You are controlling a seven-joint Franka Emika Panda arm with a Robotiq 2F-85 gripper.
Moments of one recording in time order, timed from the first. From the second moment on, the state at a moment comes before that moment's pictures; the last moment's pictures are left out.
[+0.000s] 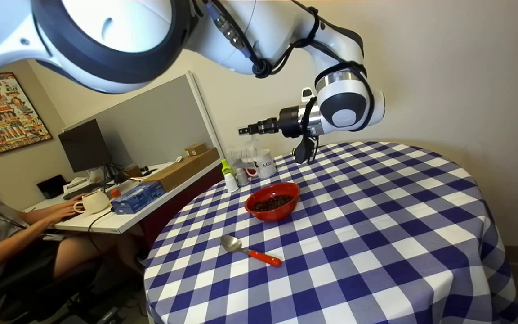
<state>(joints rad) -0.44 1.17 0.09 -1.01 1.17 1.10 -2.01</state>
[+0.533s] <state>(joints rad) -0.36 1.12 0.04 -1.01 1.06 1.29 -2.01</state>
